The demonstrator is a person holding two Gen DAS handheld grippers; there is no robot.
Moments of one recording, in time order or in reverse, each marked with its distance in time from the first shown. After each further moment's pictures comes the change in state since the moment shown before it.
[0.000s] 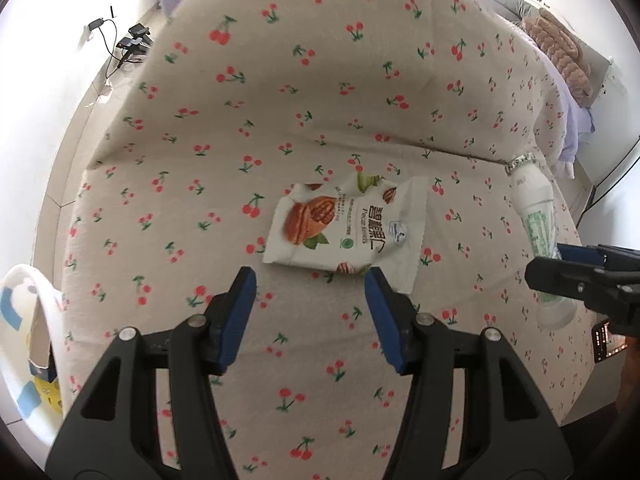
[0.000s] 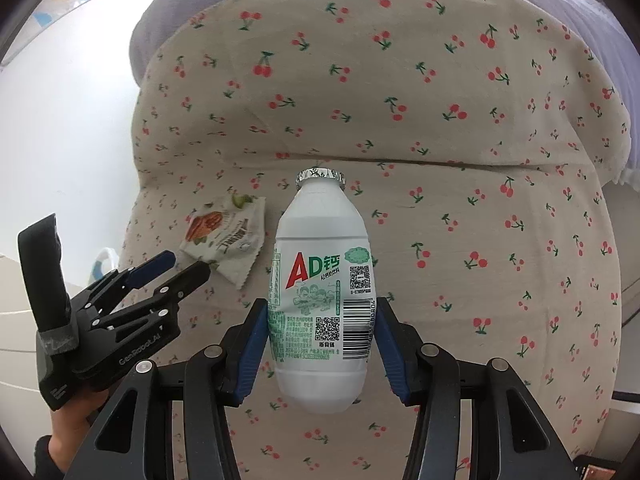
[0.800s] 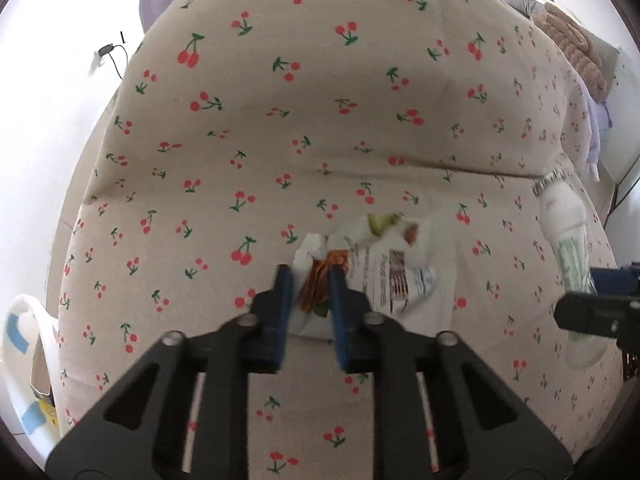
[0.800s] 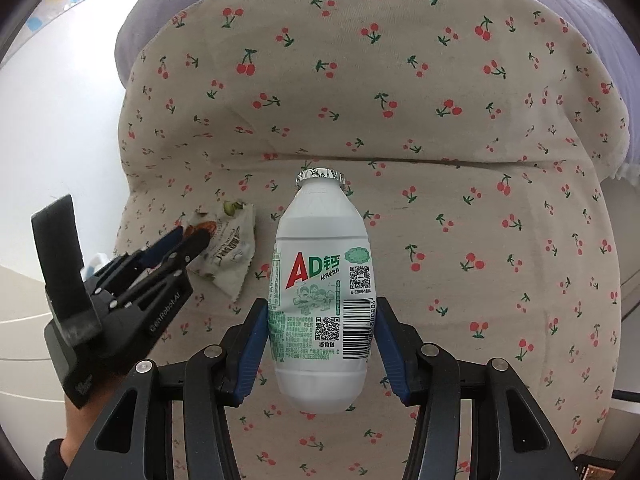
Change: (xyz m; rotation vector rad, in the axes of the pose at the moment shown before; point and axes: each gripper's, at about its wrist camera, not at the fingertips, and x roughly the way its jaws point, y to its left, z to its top) left arm 0.027 -0.015 0.016 0.040 -0.063 0.093; right arm 0.011 -0.003 0.007 0.017 0.010 -0.022
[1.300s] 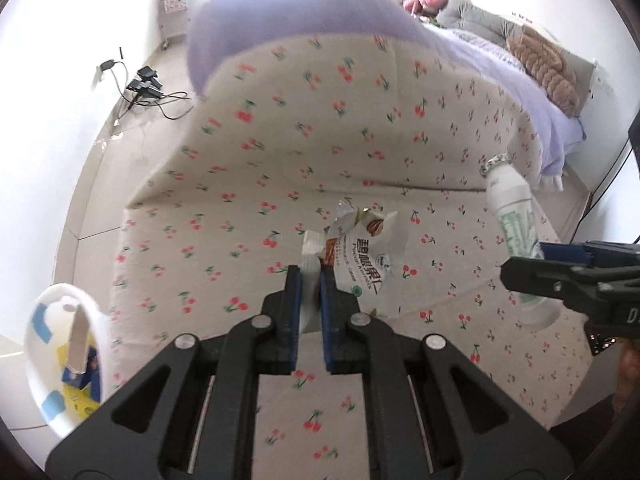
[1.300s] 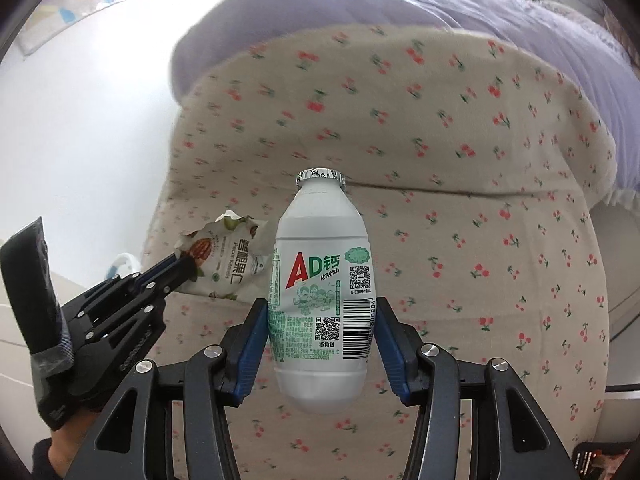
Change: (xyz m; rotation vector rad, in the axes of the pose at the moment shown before) left arm -0.091 0.027 -0.024 -0.009 -0.095 -0.072; right arm -0.049 0.044 -0.024 -0.072 -0.123 0.030
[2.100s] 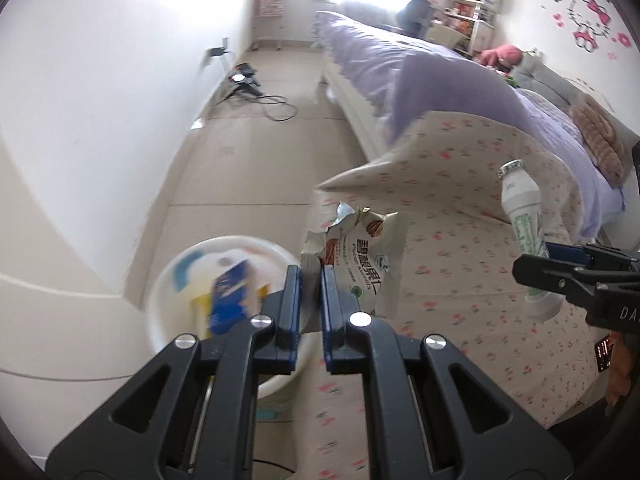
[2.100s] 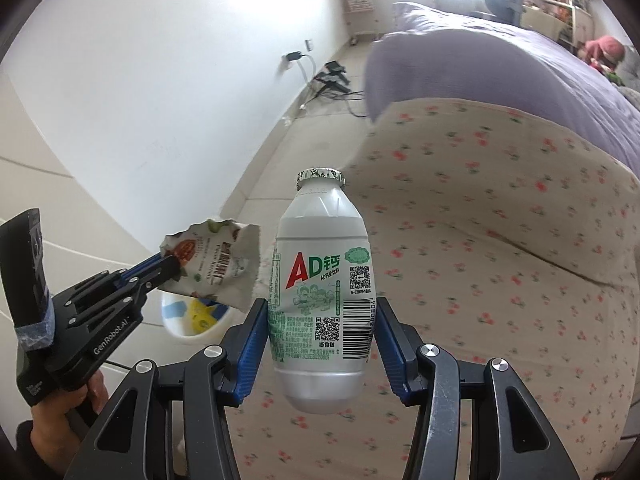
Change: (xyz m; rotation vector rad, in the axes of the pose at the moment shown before) left arm -0.091 0.151 -0.044 -0.222 -0.075 0.183; right arm 0.009 0.170 -0.003 -0.274 -0.037 0.114
